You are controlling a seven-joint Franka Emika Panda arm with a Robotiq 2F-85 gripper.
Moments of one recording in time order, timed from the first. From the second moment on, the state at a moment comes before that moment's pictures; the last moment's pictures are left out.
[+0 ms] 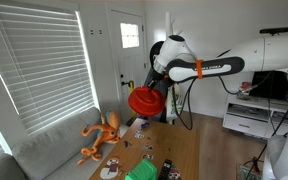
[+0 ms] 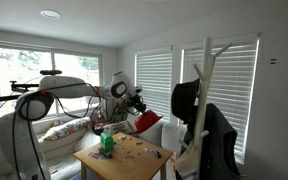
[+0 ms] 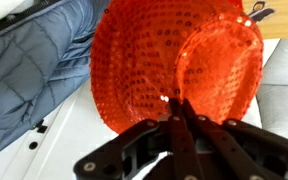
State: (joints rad) arm -0.04 -0.20 -0.04 -1.89 -0.24 2.28 0.07
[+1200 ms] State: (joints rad) arm -0.15 -0.28 0.00 -1.76 -0.80 2.39 0.36
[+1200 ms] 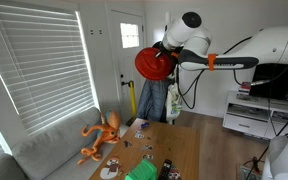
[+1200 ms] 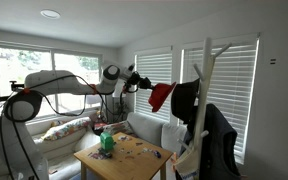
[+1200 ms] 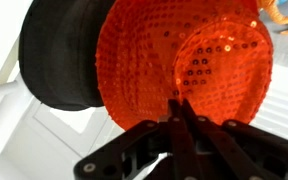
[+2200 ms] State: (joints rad) arm -0.22 -0.32 -0.02 -1.81 -1.13 2.43 0.80
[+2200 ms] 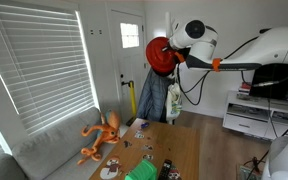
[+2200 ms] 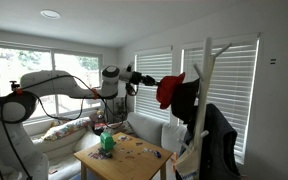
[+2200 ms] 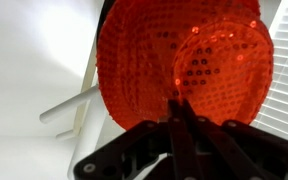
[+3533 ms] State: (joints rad) arm -0.21 -0.31 -0.08 -1.84 -1.15 2.48 0.83
